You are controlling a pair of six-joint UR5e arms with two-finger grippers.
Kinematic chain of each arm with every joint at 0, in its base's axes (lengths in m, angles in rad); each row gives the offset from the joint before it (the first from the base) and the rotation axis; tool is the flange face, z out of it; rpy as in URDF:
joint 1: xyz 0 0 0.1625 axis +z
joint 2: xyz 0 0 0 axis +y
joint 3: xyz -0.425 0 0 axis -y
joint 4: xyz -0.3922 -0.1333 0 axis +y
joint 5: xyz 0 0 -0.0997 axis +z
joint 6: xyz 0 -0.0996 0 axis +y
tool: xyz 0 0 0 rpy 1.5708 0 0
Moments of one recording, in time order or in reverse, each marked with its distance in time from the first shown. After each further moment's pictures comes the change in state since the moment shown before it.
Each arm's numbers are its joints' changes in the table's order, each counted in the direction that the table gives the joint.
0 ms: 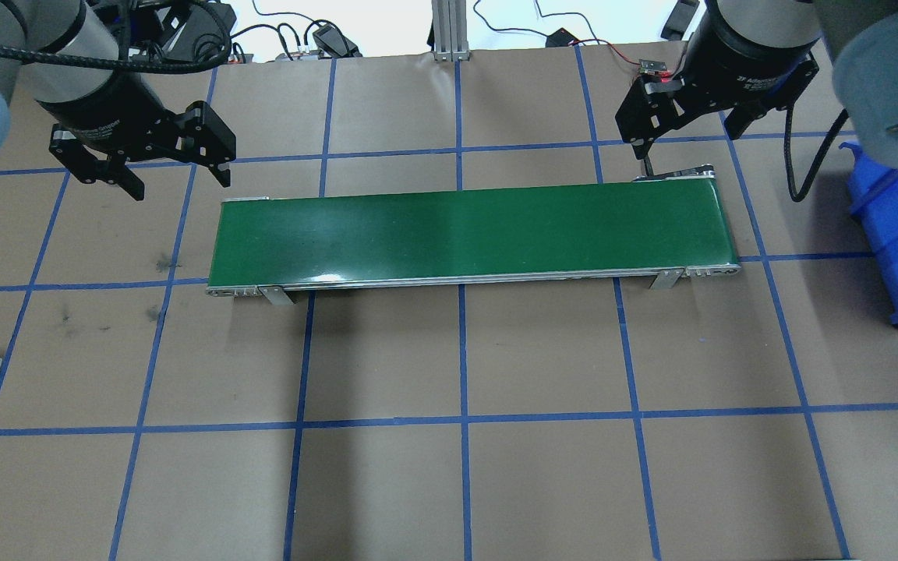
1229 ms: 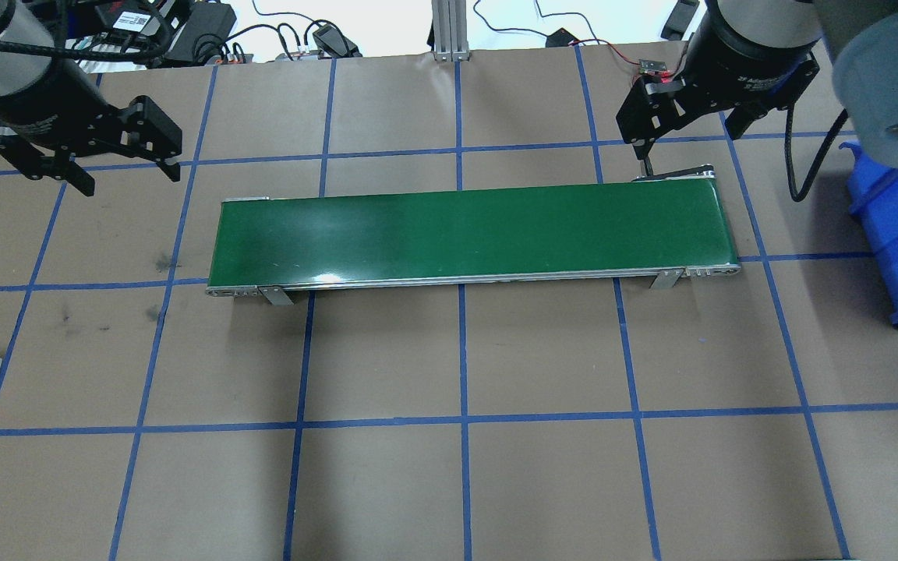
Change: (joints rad) left arm 0.107 -0.001 0.003 -0.001 0.000 -0.087; right arm 0.000 0.000 0.000 -0.001 0.003 0.004
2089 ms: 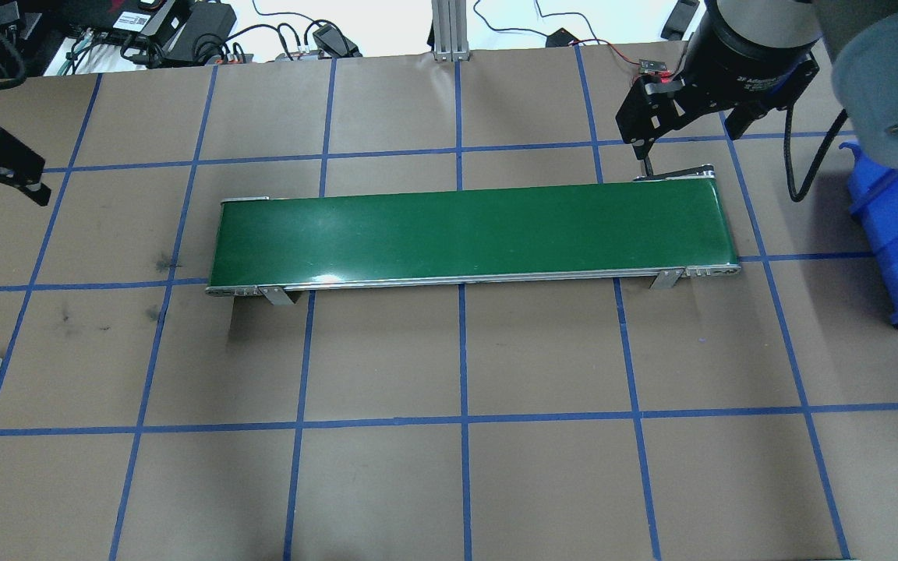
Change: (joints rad) left arm 0.440 0.092 0.003 -0.028 -0.021 -0.603; right arm 0.000 0.000 0.000 -0.001 0.001 -0.002
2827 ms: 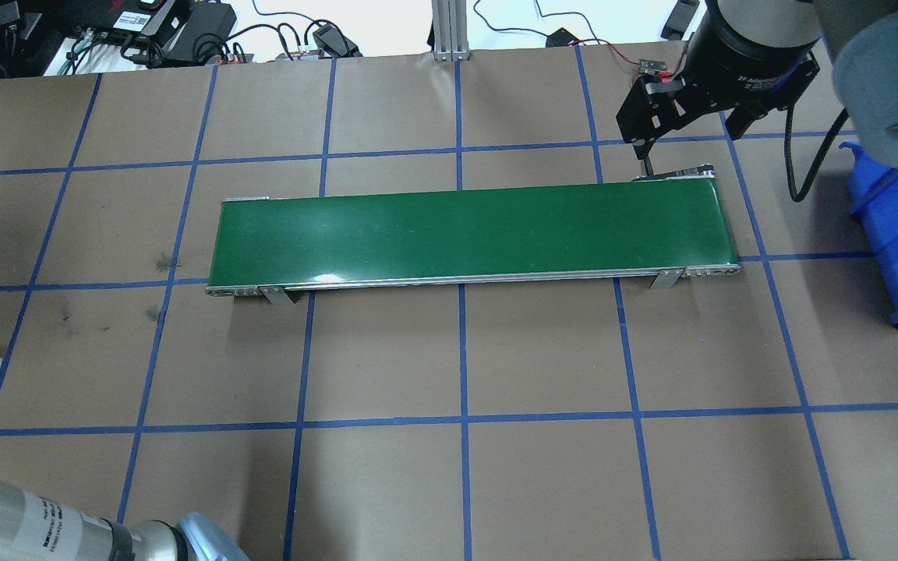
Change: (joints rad) left arm 0.267 0.386 0.201 -0.252 -0.002 -0.489; right arm 0.000 0.000 0.000 -0.001 -0.001 -0.001
